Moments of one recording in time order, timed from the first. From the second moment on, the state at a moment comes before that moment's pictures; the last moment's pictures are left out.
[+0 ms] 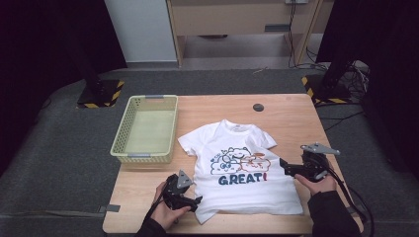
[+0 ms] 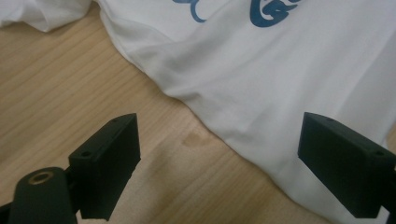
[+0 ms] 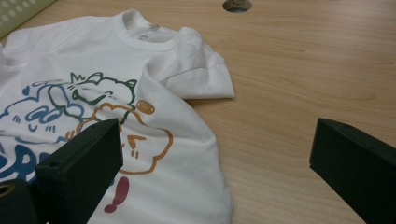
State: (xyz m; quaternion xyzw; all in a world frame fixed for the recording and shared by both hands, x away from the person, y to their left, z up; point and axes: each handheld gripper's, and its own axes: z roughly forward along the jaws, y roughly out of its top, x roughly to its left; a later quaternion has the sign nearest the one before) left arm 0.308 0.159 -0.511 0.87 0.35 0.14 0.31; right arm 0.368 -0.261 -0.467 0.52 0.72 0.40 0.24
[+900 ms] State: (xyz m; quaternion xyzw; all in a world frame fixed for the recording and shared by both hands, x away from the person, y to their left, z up) left arm 0.276 0.137 -0.522 0.89 0.31 0.14 0.29; right arm 0.427 -0.243 -0.448 0.55 0.68 0.39 0.29
